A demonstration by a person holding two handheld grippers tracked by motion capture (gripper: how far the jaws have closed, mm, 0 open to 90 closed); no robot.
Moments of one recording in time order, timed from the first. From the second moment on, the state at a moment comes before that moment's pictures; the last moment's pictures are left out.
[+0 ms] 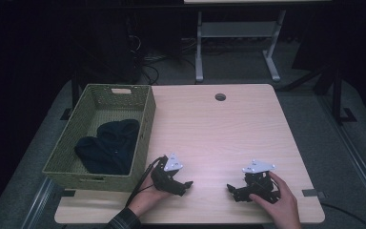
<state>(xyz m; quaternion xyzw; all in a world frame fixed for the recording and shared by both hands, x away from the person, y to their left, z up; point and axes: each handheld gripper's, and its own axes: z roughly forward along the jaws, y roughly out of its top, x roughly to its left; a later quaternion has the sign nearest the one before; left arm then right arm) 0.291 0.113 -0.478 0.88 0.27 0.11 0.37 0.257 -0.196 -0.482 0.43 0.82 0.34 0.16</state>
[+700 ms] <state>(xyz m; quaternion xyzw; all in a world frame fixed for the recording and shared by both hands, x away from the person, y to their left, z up) 0.297 0.111 -0.470 0.89 0.28 0.10 0.35 0.257 -0.196 -0.482 0.43 0.82 0.34 0.16</state>
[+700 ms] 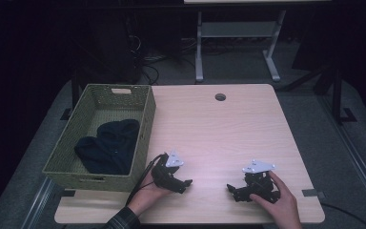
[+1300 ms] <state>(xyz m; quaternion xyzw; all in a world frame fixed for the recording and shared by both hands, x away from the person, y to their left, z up) 0.298 0.110 -0.457 0.88 0.27 0.10 0.36 0.257 -0.196 -0.482 0.43 0.82 0.34 0.16</state>
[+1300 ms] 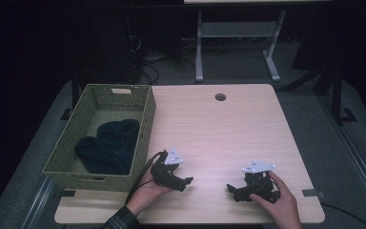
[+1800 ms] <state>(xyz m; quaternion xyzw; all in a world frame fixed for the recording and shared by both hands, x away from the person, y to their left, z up) 0.300 0.105 -0.445 0.88 0.26 0.10 0.37 0.257 -0.196 -0.482 0.43 0.82 0.34 0.16</state>
